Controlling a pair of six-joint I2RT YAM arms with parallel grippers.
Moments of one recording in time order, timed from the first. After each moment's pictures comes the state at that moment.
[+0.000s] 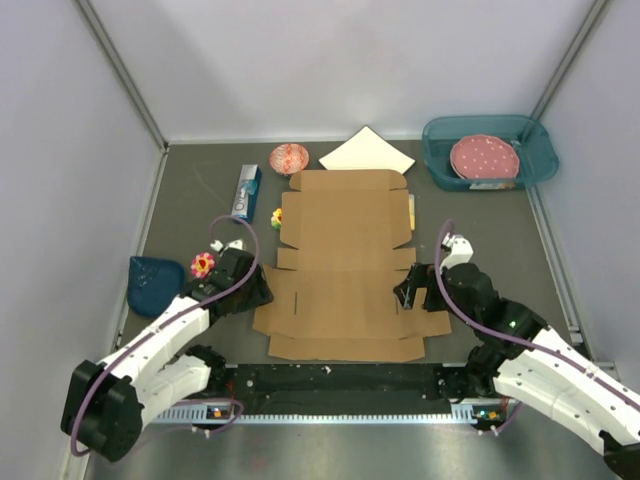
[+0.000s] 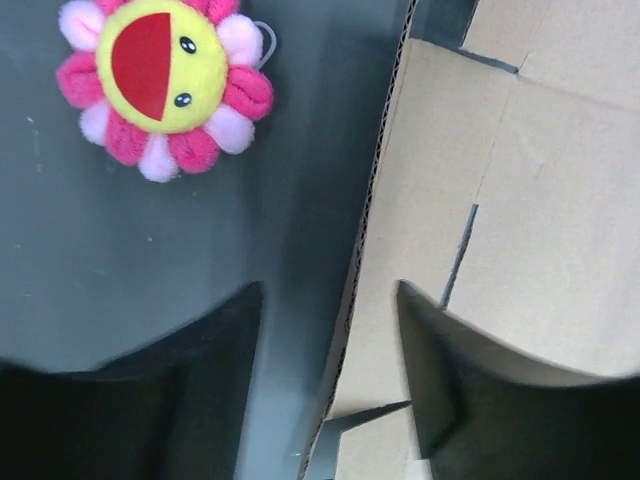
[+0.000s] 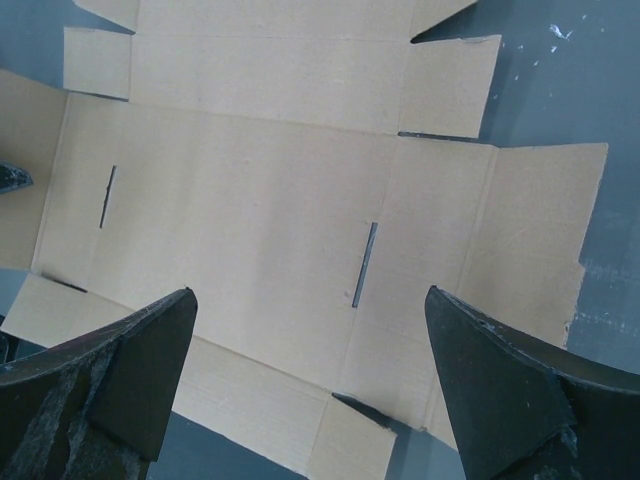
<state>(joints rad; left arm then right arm) -0.44 0.94 0.50 -0.54 -0.09 -0.71 0.76 0.56 0.51 -0.52 0.21 0.60</state>
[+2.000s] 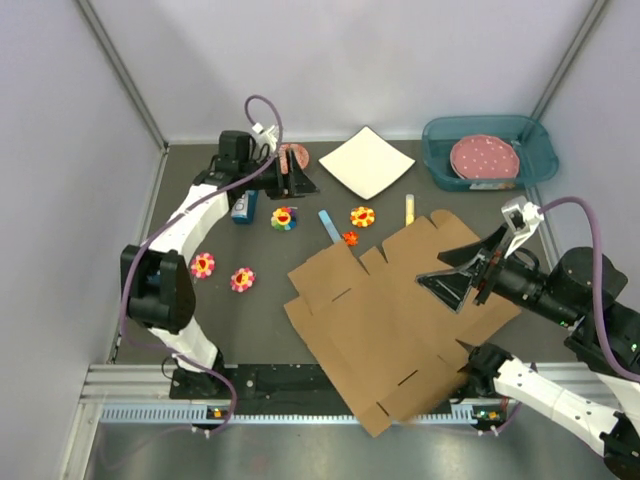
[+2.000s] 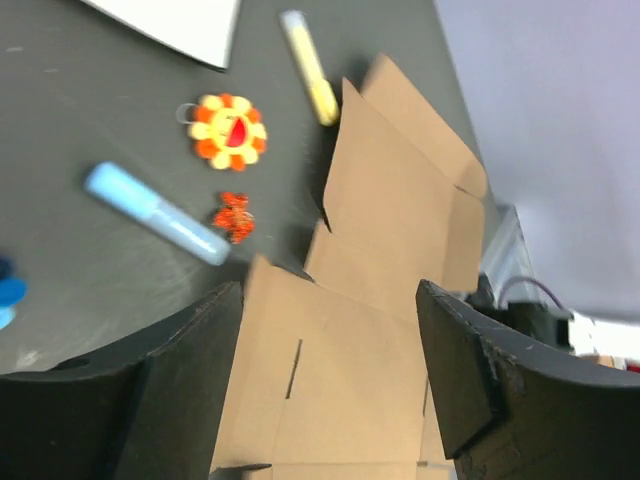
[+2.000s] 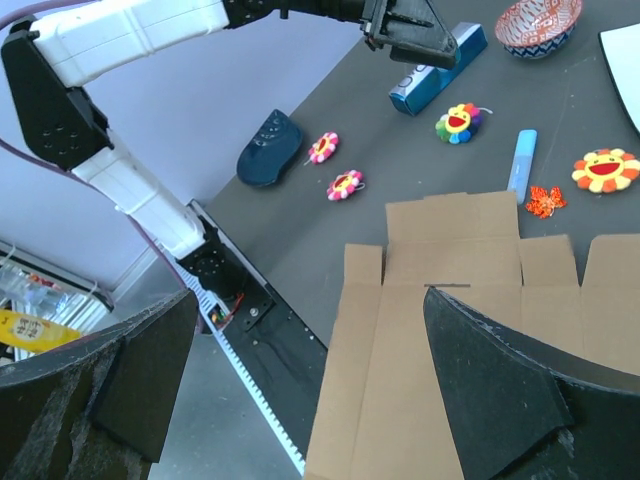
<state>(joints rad) -0.23 1.69 1.42 -0.33 0.86 -0.41 0.76 0.54 1.18 -0.74 -0.17 0.47</state>
